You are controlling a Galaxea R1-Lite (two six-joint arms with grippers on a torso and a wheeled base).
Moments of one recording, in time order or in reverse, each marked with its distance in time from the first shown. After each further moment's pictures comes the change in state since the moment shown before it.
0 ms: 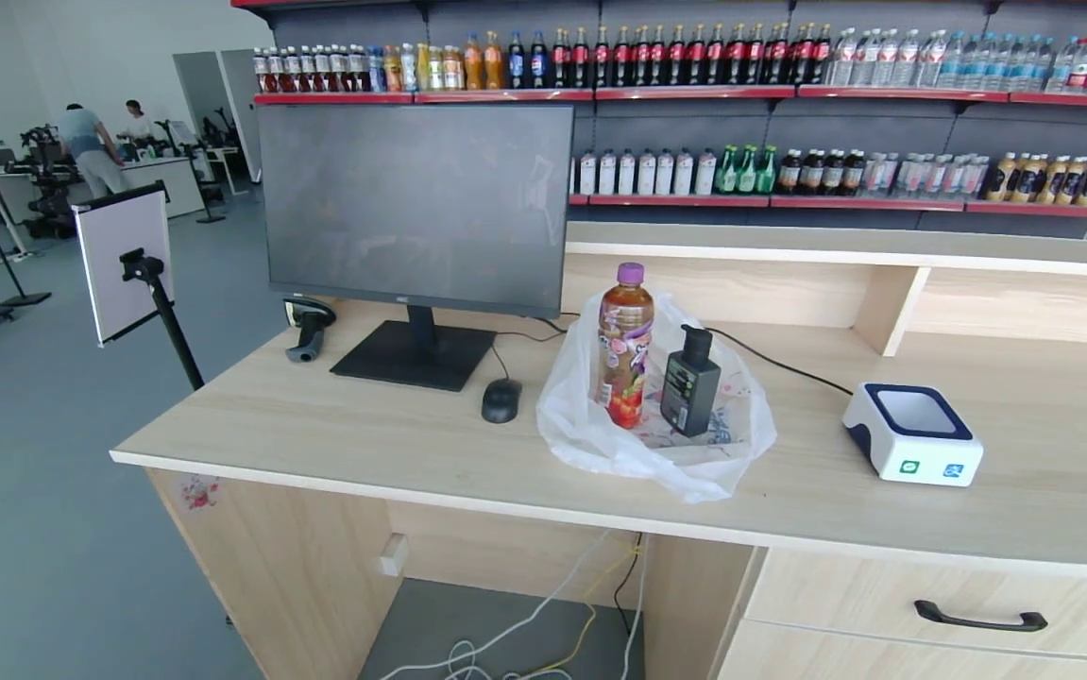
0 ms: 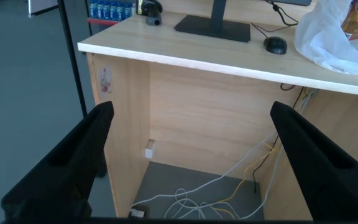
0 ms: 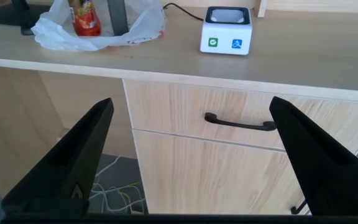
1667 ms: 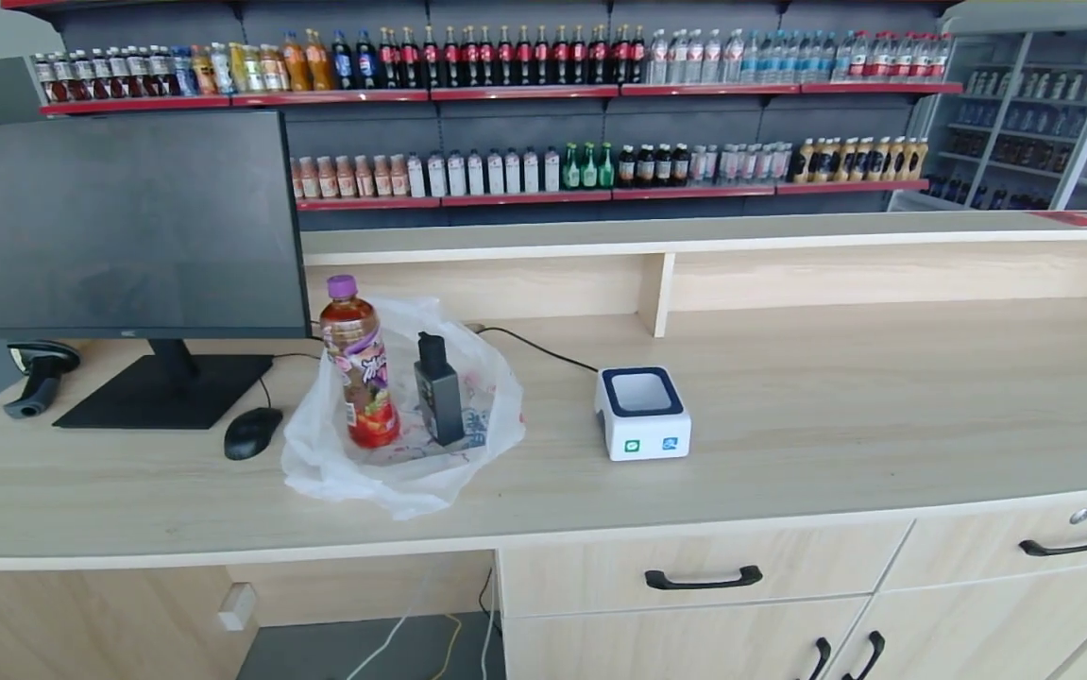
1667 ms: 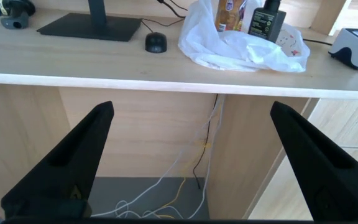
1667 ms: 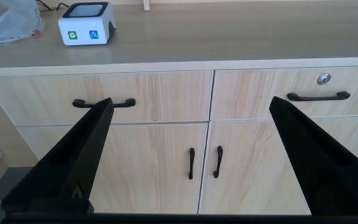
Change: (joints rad) left arm 0.000 0.000 0.000 0.000 0.000 0.002; right arm -0.004 0.000 0.000 0.000 0.001 0.001
